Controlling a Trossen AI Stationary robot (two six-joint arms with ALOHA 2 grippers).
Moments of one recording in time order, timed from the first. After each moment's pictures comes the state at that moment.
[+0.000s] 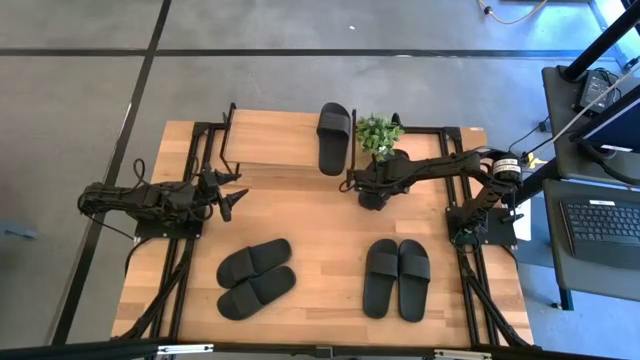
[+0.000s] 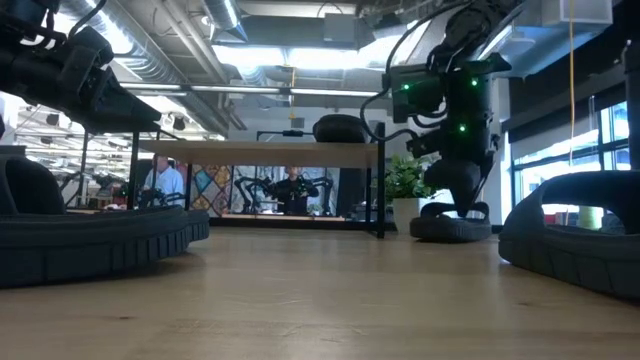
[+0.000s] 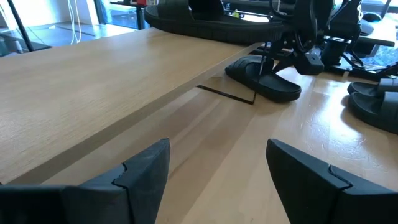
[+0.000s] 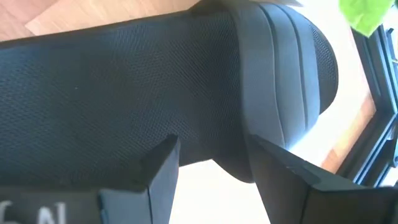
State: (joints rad) left arm -0.08 0.00 0.13 -0.39 -0.60 -0.23; right arm -0.20 1.72 1.03 -0.92 0.49 0.51
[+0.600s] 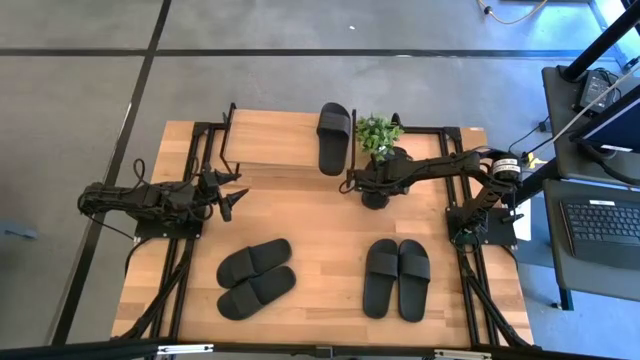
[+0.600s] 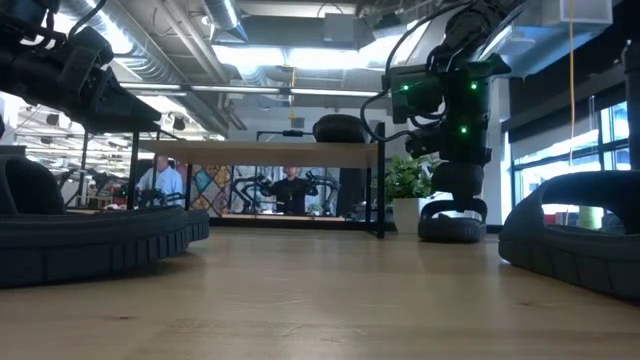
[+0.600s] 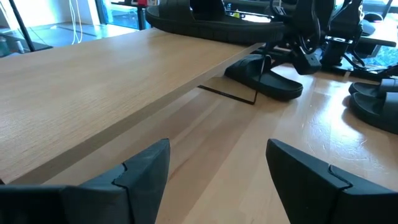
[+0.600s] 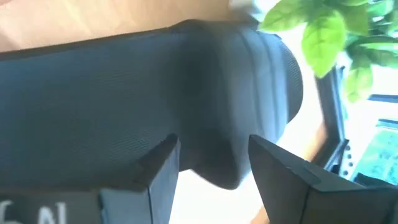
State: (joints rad) left arm -0.08 0.00 0.13 -0.39 -0.60 -0.23; right arm -0.20 1.72 1.03 -0.91 0.61 0.35
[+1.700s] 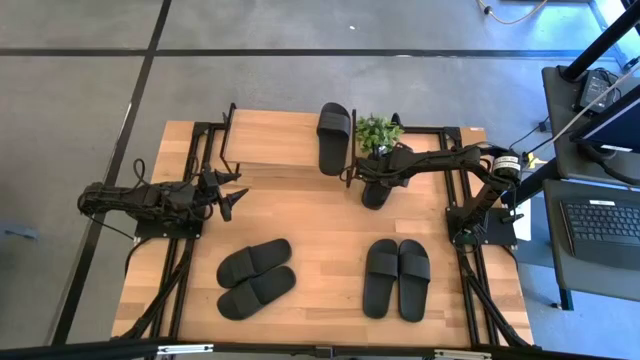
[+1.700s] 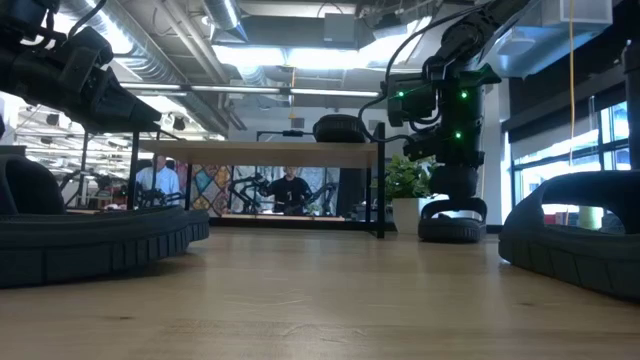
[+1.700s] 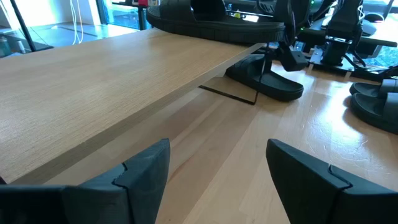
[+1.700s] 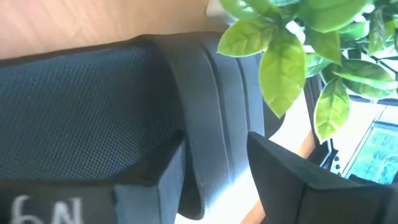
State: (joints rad) left arm -0.08 0.00 0.13 -0.39 -0.60 -0.23; right arm -0.29 1.72 1.03 -0.85 0.63 0.21
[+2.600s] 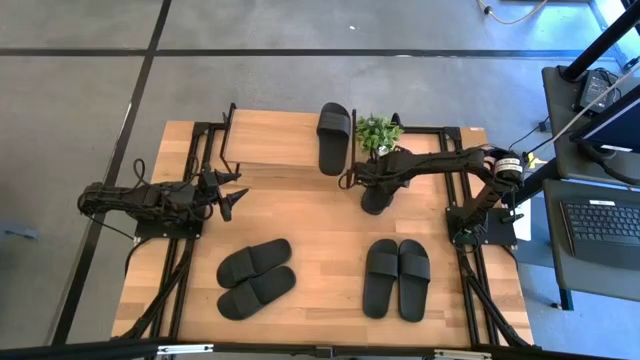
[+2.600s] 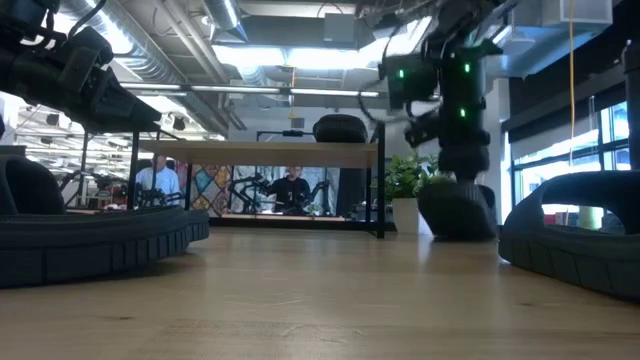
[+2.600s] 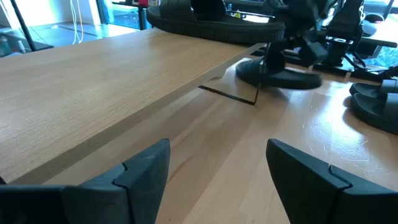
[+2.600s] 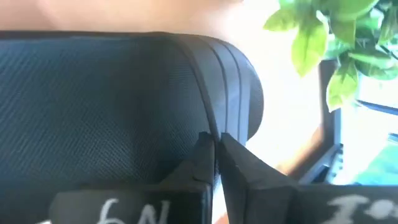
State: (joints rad) left arm -0.08 0.00 0.13 -0.39 -0.60 -0.23; right arm -0.22 1.69 1.13 -1.05 0.51 0.23
